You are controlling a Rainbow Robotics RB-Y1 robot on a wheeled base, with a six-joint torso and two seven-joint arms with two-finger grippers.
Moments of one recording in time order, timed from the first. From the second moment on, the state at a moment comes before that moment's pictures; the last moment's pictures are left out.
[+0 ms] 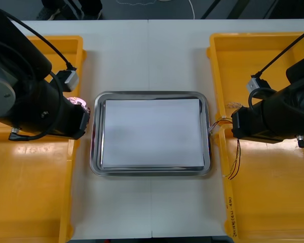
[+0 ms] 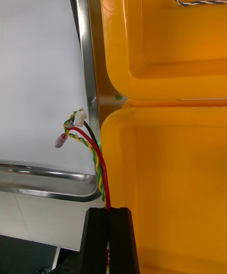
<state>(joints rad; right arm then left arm) -0.39 -0.56 0.02 -2.18 -0.86 1.92 0.94 -0.60 0.81 -0.28 -2.25 1.02 1.91 -0.76</state>
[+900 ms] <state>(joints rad) -0.39 -0.56 0.02 -2.18 -0.86 1.92 0.94 -0.67 0.54 -0.54 -2.03 0.80 1.91 -0.71</state>
